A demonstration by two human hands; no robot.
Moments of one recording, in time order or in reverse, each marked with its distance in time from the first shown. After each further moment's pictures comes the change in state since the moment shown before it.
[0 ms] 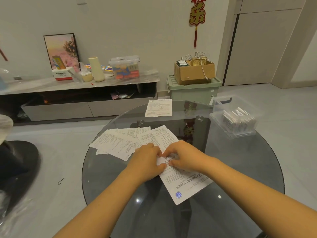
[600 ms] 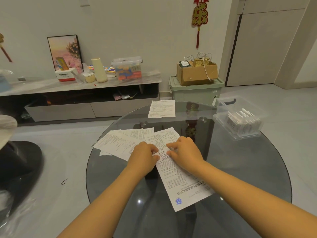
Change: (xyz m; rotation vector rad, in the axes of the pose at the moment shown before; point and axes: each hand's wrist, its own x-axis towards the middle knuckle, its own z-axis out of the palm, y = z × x) left_hand 0.016 -0.017 0.001 -0.284 0.093 -0.250; right_hand 0.020 -0.003 0.020 0.014 0.325 0.156
